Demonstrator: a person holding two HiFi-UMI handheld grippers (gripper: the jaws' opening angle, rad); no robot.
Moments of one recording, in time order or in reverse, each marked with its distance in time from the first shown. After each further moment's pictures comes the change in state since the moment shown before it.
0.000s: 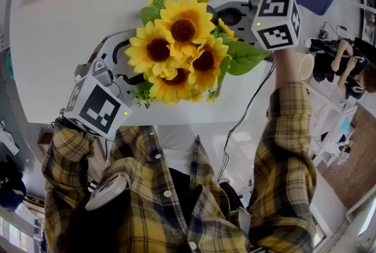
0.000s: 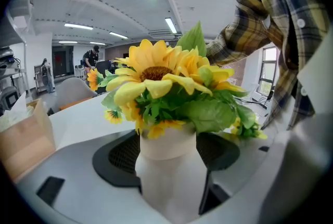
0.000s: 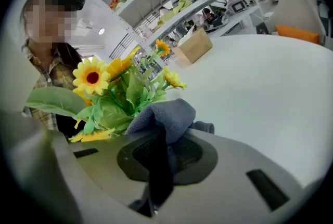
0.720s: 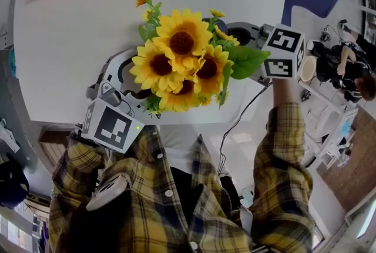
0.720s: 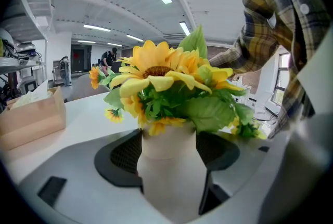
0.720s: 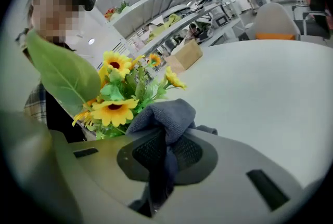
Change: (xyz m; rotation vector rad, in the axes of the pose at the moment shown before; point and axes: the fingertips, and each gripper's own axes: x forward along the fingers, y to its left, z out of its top) left arm 0.004 -0.009 0.003 -0.115 -0.053 0.146; right arm -0.015 0.006 -0.019 0.095 -0.157 -0.128
